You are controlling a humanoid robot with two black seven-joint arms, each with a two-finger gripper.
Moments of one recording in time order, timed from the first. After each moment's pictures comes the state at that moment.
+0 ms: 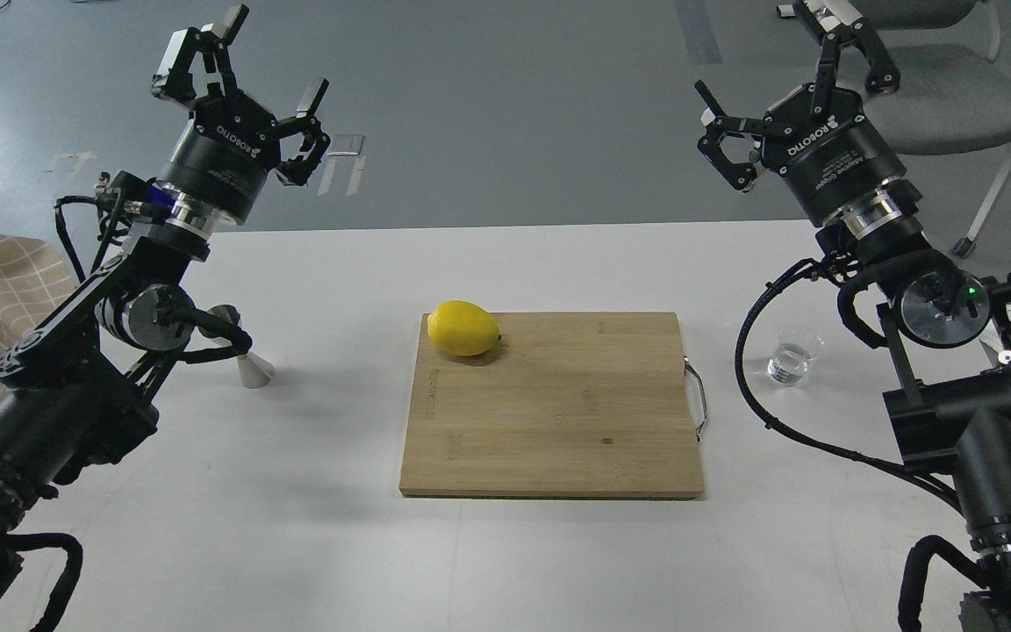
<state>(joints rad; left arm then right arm) -0.76 0.36 -0.85 -0.82 0.27 -0.49 -0.49 0.51 0.00 1.60 1.15 -0.27 0.44 -0.27</state>
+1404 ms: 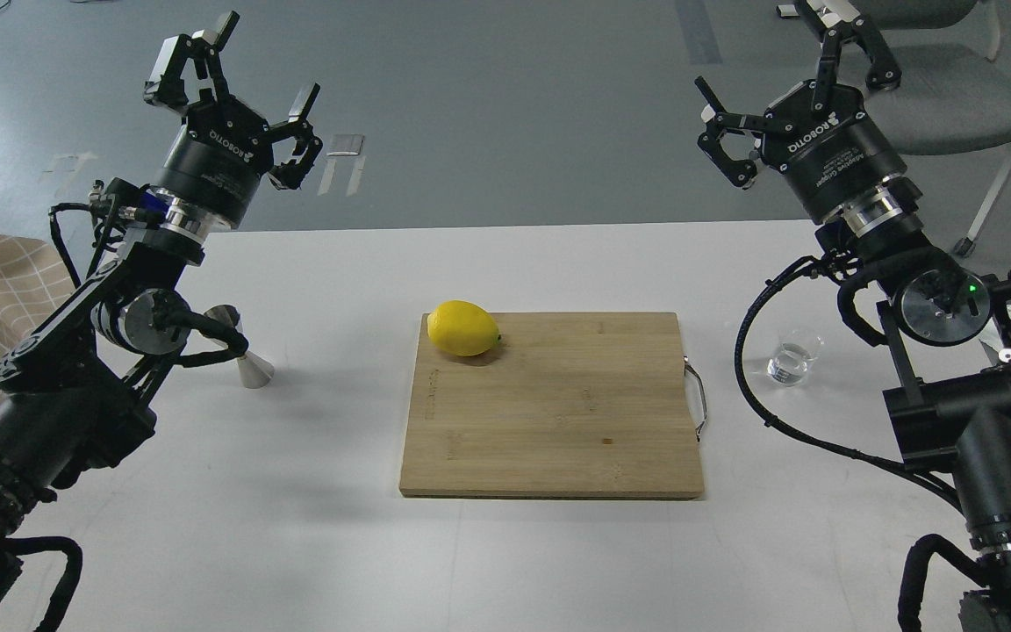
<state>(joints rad) -0.76 0.36 -0.87 -0.81 0.27 -0.49 -0.49 0.51 0.00 1.60 1.16 -0.27 0.43 -0.27</state>
